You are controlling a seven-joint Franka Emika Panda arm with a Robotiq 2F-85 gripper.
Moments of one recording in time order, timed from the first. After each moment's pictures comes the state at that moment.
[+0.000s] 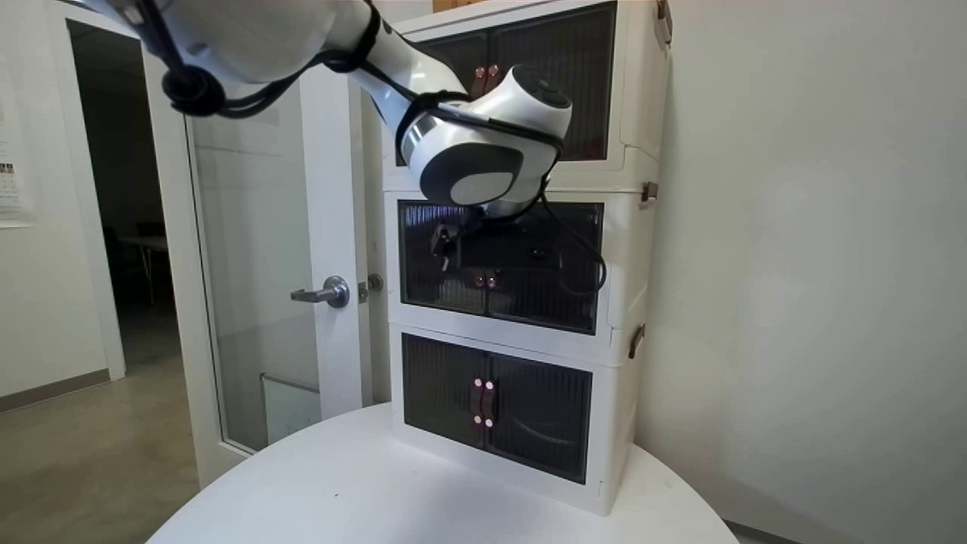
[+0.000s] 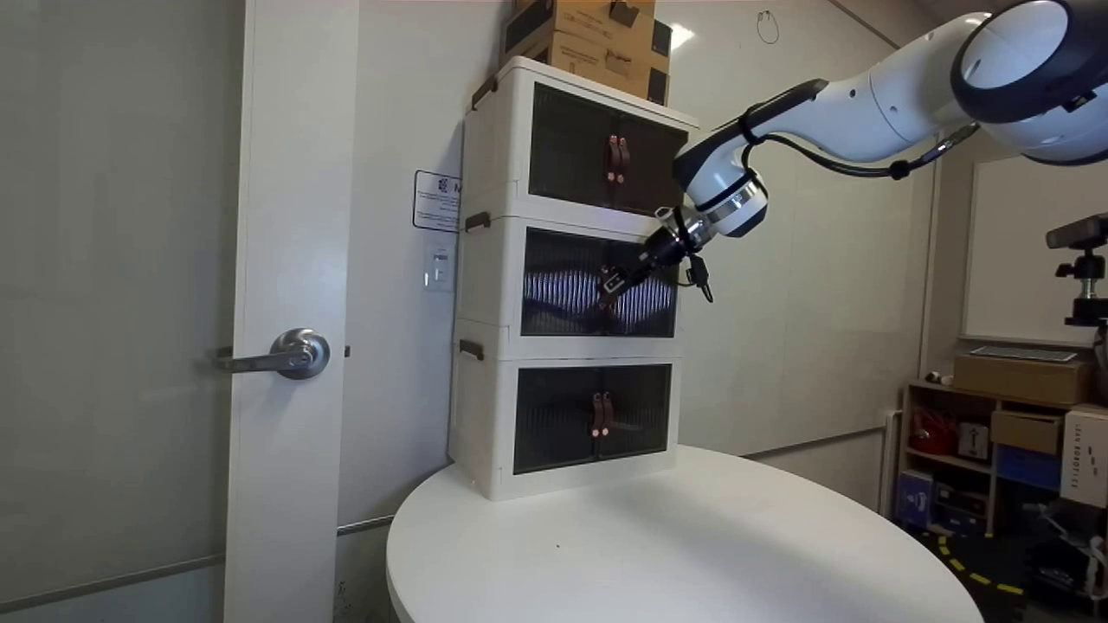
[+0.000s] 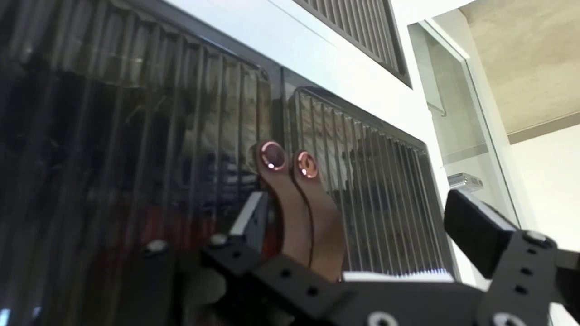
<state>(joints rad) -0.28 0.64 0.18 -1.26 0.72 2.32 -1.21</state>
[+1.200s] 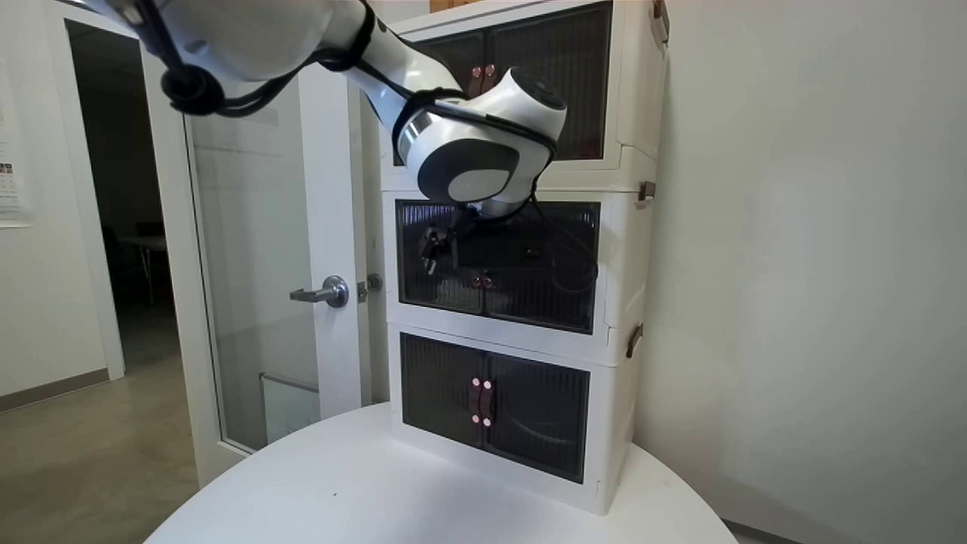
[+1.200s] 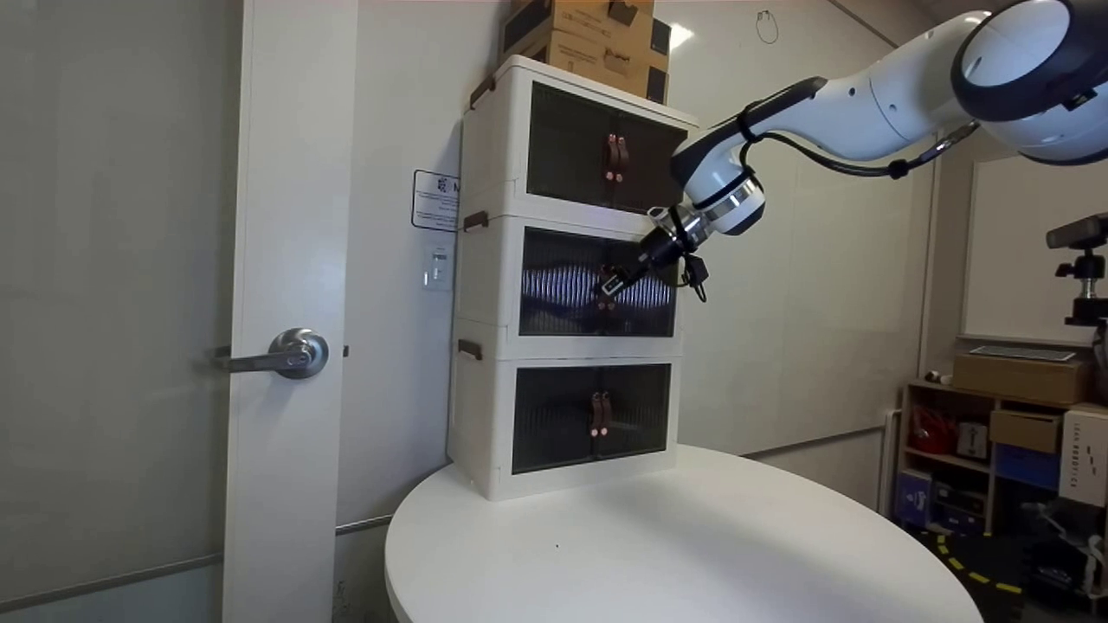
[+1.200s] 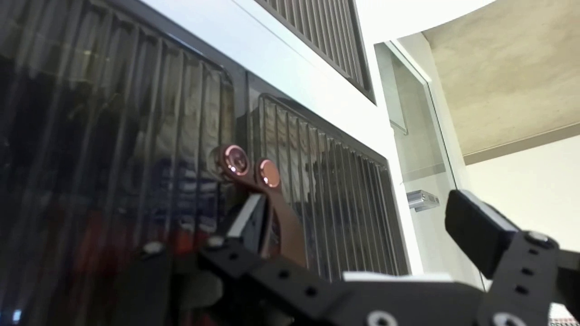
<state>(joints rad) -0.28 0.63 0.19 -1.25 0.70 2.25 -1.27</state>
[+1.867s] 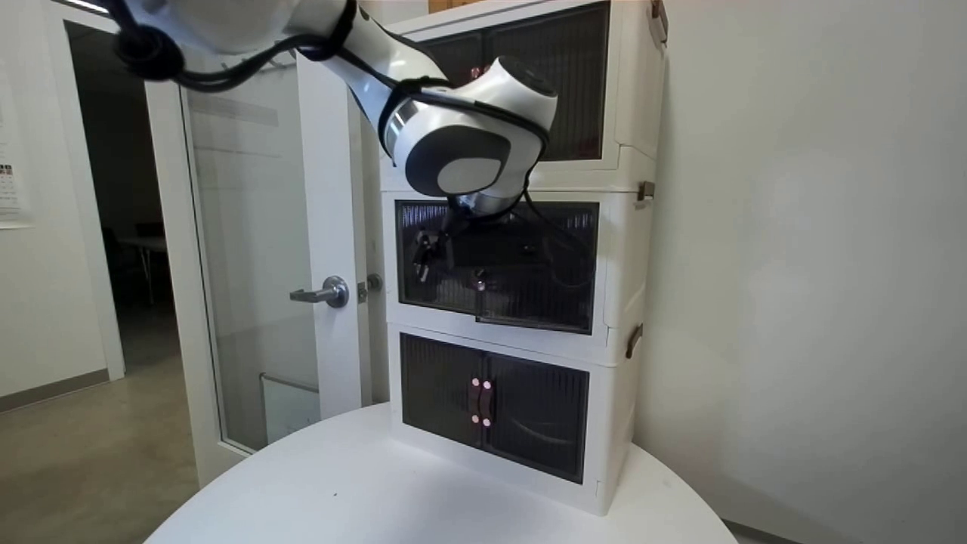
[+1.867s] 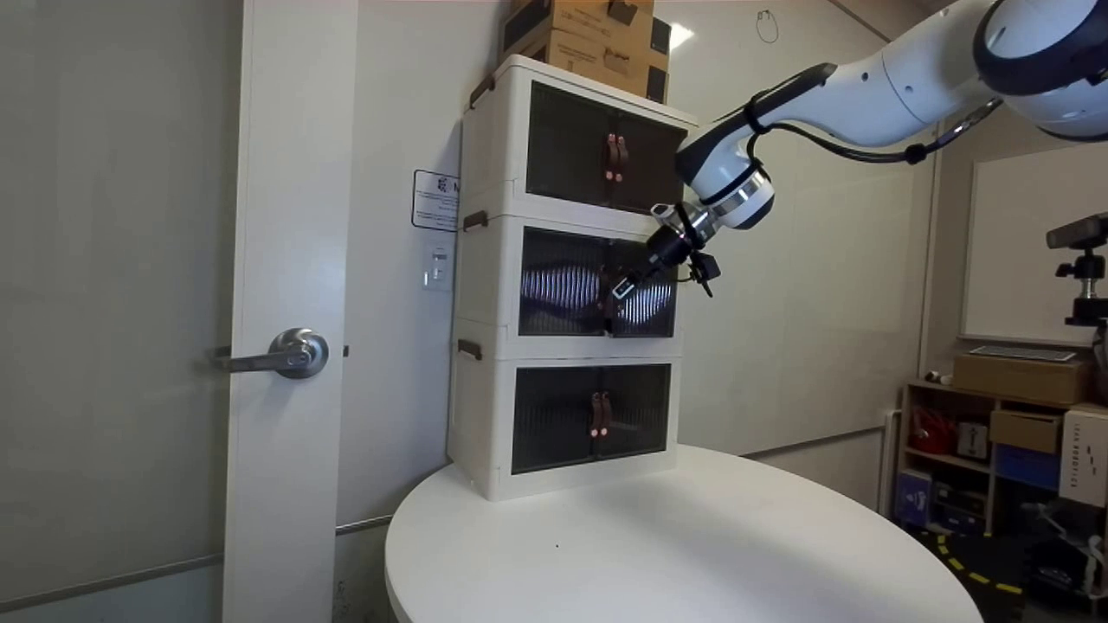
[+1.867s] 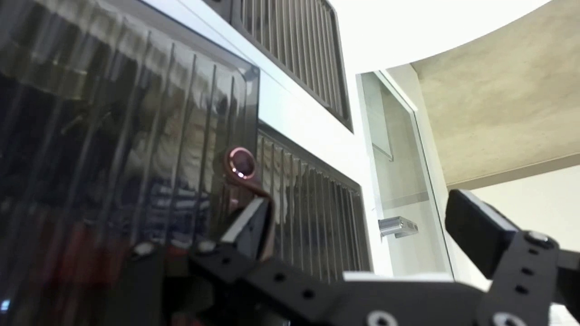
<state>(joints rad) -0.28 0.55 0.18 -1.36 0.66 2.24 -1.31</state>
